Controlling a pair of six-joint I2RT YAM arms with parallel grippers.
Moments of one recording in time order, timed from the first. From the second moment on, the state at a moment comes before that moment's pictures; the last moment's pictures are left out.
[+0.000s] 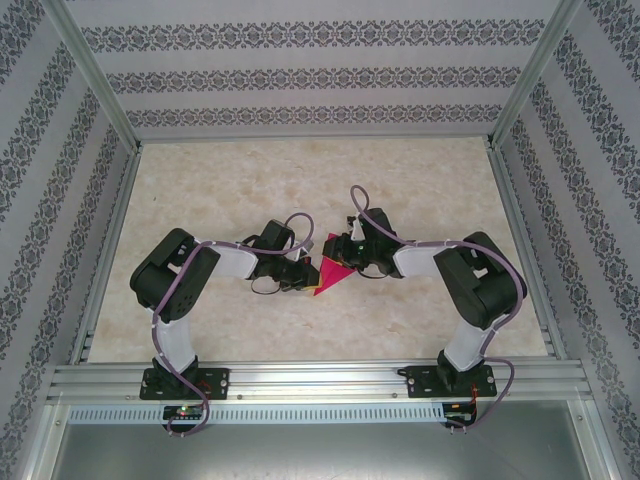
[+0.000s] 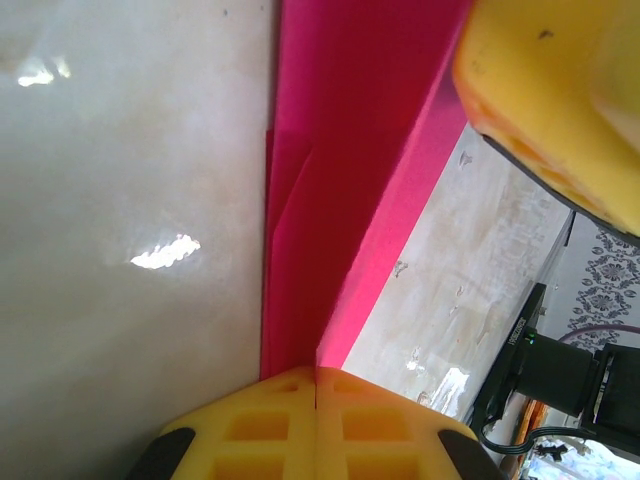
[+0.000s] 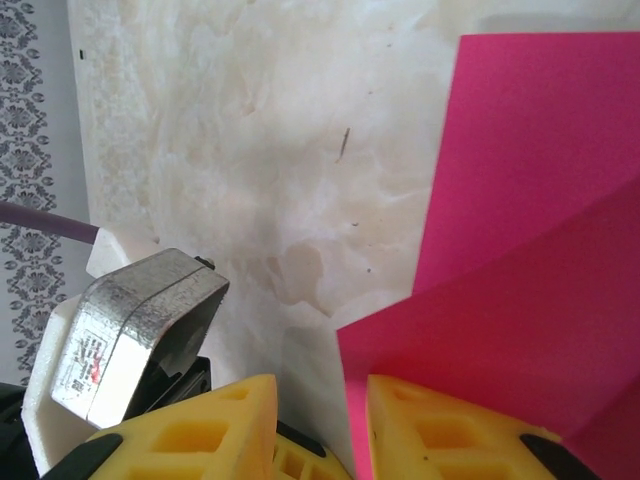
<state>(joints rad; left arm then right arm) -0.58 1.87 0.84 0.05 0.77 -0.74 0.51 1.76 0.76 0.26 -0.53 0.87</state>
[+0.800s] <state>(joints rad) -0.58 1.87 0.84 0.05 0.79 -0.72 0.51 1.84 0.77 0.28 -0.53 0.88</state>
